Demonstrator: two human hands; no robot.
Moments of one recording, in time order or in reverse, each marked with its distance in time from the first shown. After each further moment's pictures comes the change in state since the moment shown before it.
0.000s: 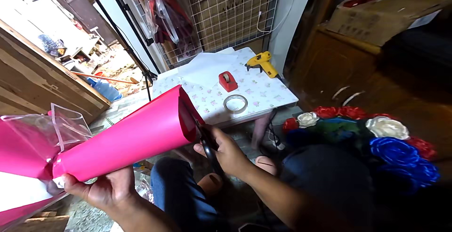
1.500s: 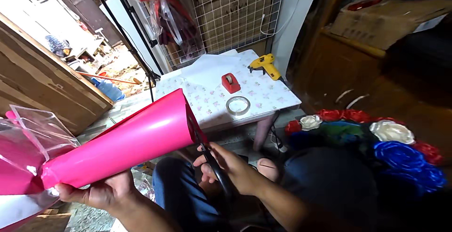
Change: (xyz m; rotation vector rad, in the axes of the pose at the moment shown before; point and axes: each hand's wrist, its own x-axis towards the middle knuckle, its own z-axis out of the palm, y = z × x) left_hand 0.002 0.006 -0.006 0.020 -0.104 0.200; right_hand -0.027 -0.015 -0.006 0.171 -0.312 0.195
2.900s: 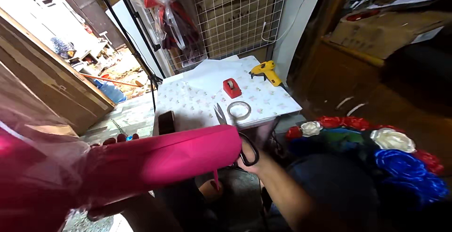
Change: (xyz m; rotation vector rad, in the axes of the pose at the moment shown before) left_hand -0.025 -0.009 -0.001 0.287 -0.543 0.030; right_hand 0.017 0.020 -0.039 0.630 0.355 0.171
